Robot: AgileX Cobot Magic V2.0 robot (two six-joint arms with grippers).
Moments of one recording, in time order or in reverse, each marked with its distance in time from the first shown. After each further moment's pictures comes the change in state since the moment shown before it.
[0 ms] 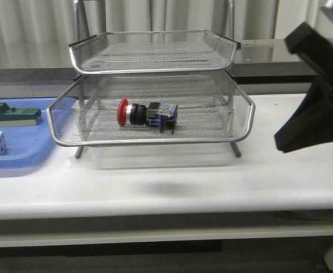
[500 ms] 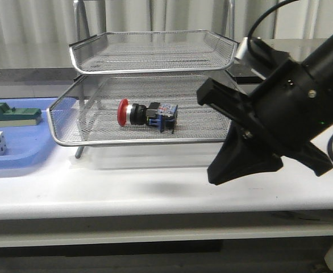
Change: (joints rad) left arm 0.000 0.000 0.000 0.000 0.000 0.000; right arm 0.209 0.260 -0.128 0.079 -0.114 -0.017
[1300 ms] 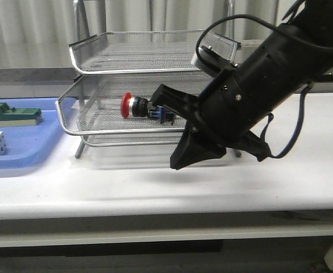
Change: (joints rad) left arm 0.000 0.000 0.000 0.000 0.000 -0.002; right arm 0.055 0.221 -0.232 0.017 -0.076 -0.002
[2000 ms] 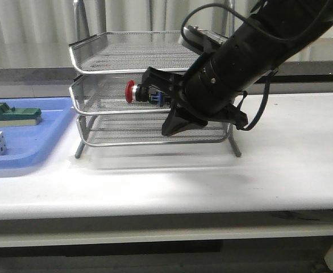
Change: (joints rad) left arm 0.000 0.000 0.000 0.000 0.000 0.000; right arm 0.001 0.094 -0.173 -0.008 -0.121 -0.044
